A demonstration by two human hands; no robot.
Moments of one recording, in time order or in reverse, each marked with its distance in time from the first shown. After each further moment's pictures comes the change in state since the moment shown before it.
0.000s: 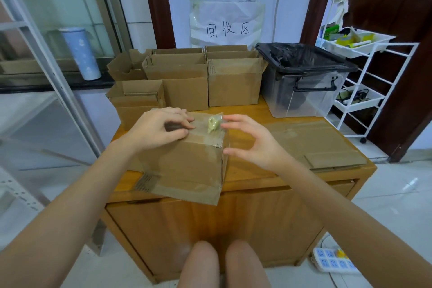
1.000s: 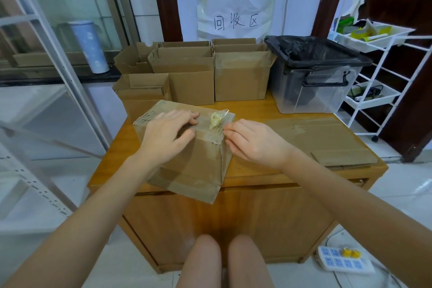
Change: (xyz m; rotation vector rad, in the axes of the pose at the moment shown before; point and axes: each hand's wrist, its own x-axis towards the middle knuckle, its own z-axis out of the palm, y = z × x) left_hand -0.019 0.027 0.033 0.221 0.281 -0.050; right_hand 0.013 0.012 0.010 -0.773 0.105 -0.792
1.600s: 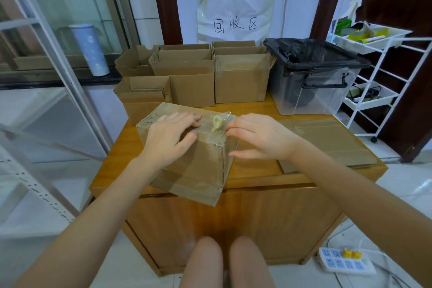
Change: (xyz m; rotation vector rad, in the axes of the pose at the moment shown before) left_hand -0.001 0.000 0.001 0.040 0.012 0.045; right_hand 0.005 0.023 -0.015 0.187 -0.173 0.003
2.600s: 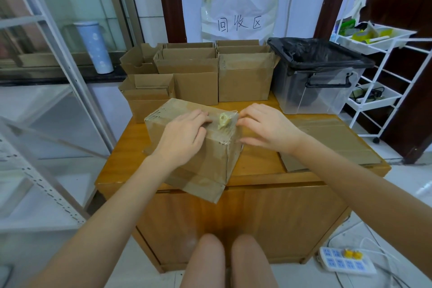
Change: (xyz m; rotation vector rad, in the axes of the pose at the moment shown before) left_hand 0.003 0.025 -0.001 0.062 -0.106 -0.075; right_hand -0.005 0.010 0.001 -0.094 -0.063 0.108
